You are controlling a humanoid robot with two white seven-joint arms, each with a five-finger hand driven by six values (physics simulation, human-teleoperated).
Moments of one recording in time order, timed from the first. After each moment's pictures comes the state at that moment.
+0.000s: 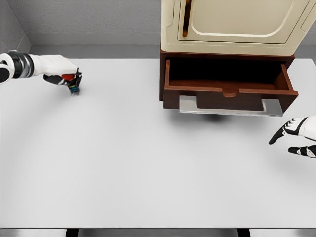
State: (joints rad) left arm -1.00 0.57 -0.71 -0.84 -0.70 -0.61 -0.61; right arm 0.26 -1.14 -0.15 -1.76 -0.13 -0.61 0.61
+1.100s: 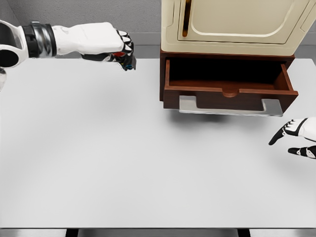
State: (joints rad) left arm -1.03 0.60 -0.73 -1.35 -0.38 -0.62 -0.61; right arm 0.26 -1.14 -0.15 -1.76 -0.13 -0.61 0.61
